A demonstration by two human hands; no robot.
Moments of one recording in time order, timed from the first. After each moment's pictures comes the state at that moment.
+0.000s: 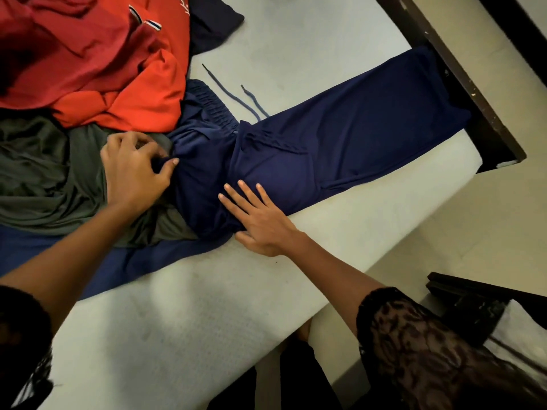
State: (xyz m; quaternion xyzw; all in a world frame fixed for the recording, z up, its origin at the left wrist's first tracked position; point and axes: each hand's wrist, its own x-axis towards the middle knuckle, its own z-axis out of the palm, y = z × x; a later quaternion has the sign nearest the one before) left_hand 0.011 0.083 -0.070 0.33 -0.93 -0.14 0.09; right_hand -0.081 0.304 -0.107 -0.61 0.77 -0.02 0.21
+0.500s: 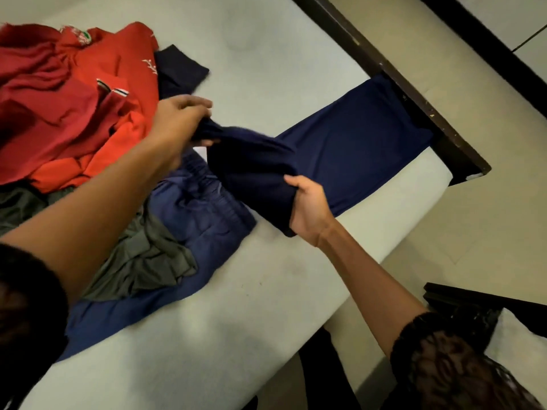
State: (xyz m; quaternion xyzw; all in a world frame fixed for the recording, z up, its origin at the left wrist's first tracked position) left_hand -0.166 0.115 0.025 0.41 -0.68 -0.60 0.06; right_hand -0.183 0.326 -0.007 0.15 0.49 -0.71 0.49
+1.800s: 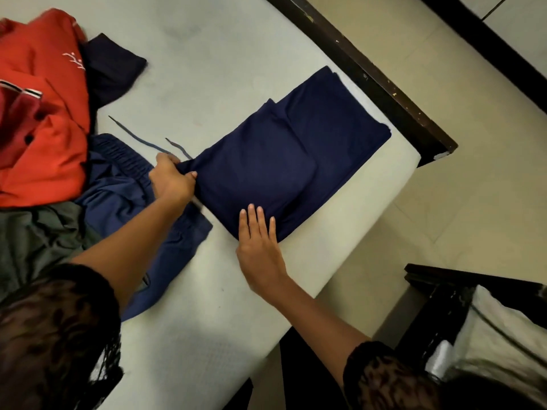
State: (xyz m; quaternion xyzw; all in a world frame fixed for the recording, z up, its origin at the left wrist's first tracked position) left_hand -0.170 0.191 -0.071 0.52 -0.76 -0.39 0.01; right_hand -0.118 0.373 -0.103 -0.32 0.94 0.00 0.12
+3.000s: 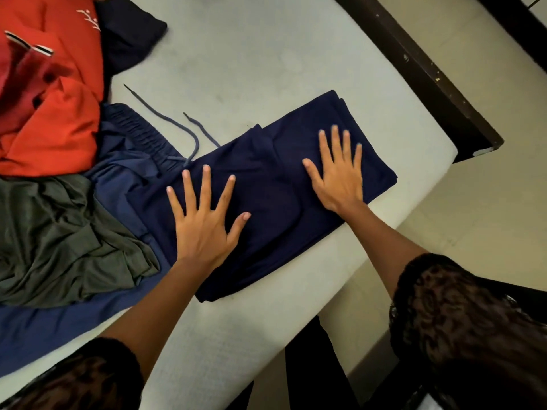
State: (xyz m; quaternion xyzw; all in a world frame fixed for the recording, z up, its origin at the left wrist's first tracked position) left_hand -0.076 0.240 -0.119 0.20 -0.98 -0.06 -0.03; right_hand -0.268 0.412 -0.134 -0.26 0.96 -0.03 0.09
